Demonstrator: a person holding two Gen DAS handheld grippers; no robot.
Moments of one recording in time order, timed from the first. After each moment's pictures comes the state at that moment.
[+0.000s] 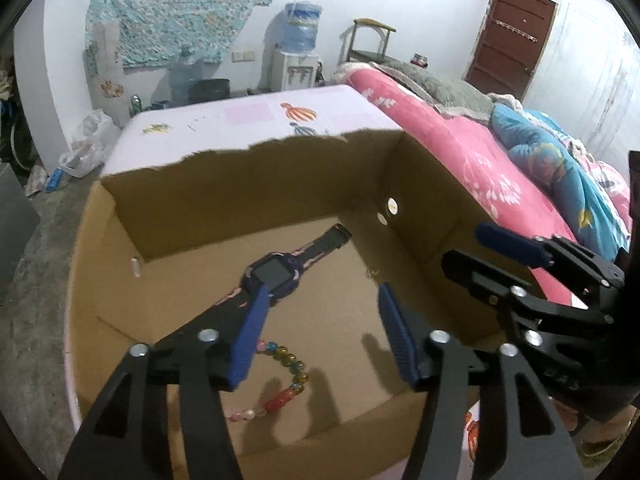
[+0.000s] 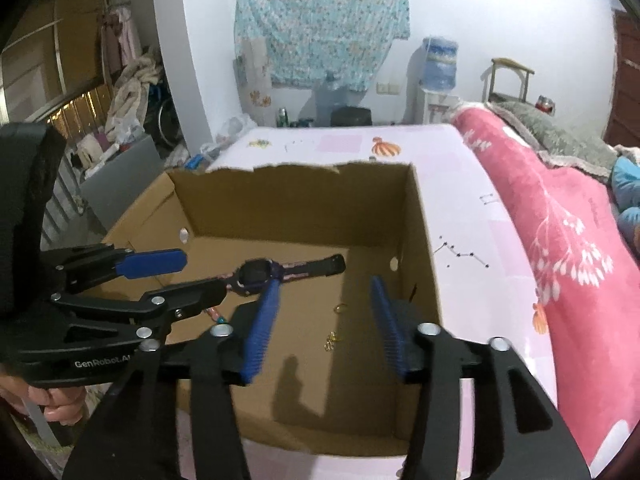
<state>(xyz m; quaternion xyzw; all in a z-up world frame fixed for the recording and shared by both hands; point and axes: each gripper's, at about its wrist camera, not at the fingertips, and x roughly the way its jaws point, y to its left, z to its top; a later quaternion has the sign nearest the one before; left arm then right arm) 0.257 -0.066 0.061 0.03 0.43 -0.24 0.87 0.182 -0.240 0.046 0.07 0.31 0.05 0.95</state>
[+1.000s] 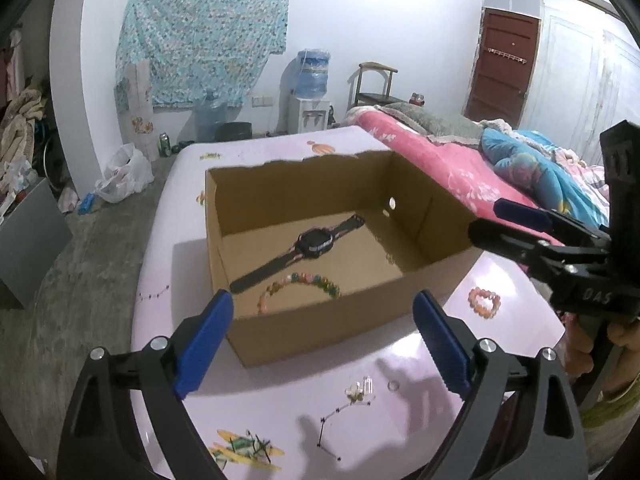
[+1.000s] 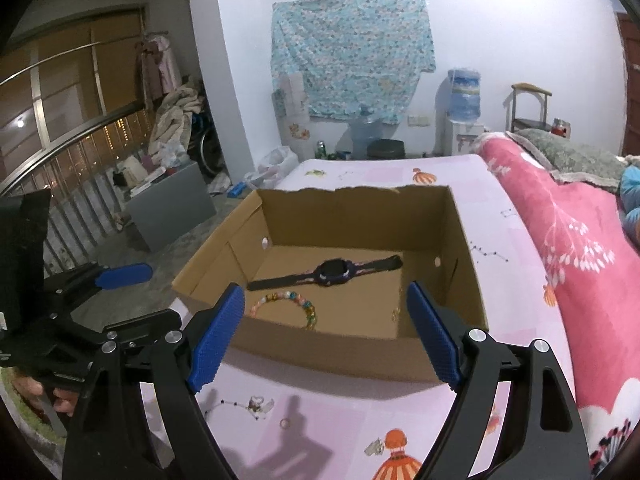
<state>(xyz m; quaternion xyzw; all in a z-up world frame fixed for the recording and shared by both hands) 0.133 0.020 0.091 0.04 0.35 -0.23 0.91 0.097 -0.207 0.073 0.09 0.25 0.11 0.96</state>
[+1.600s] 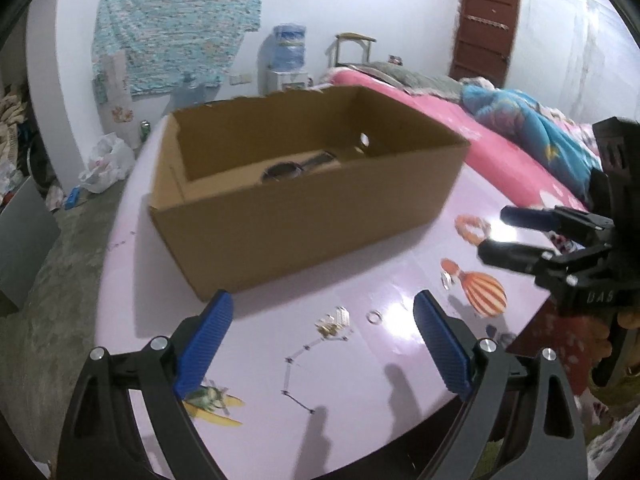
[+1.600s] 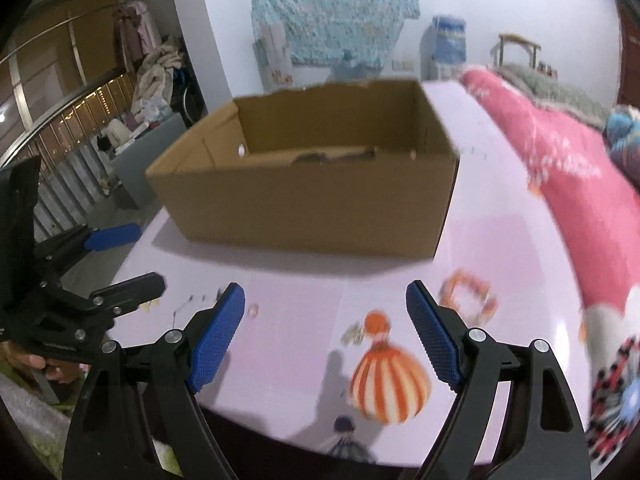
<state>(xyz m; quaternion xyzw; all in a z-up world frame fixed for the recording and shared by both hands) 0.087 -0.001 0.030 0.08 0.38 -0.26 0.88 0.050 -0.214 -0.001 0.10 0.35 0.09 0.93</state>
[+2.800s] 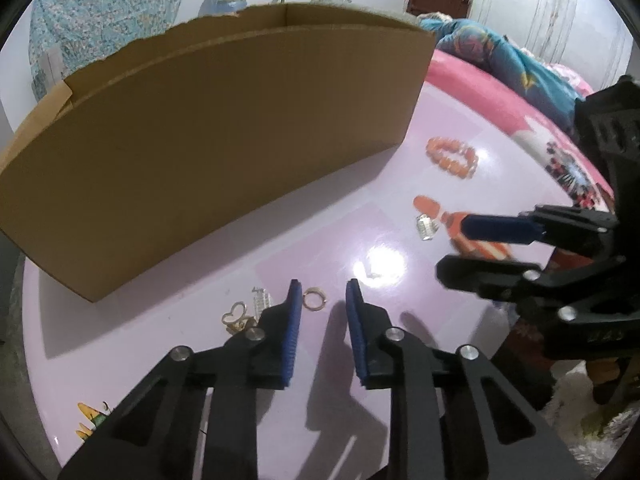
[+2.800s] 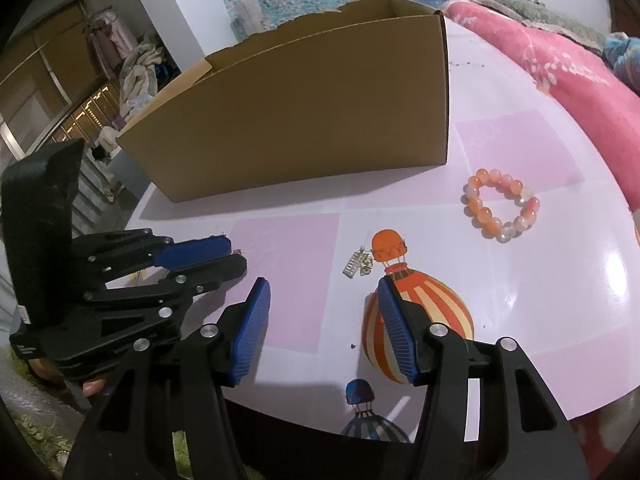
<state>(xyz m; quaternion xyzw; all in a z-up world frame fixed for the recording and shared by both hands) 0.106 -0.066 -0.034 0.13 0.45 -0.32 0.82 0.046 -0.213 -0.050 0.17 0.40 0.10 0.89</state>
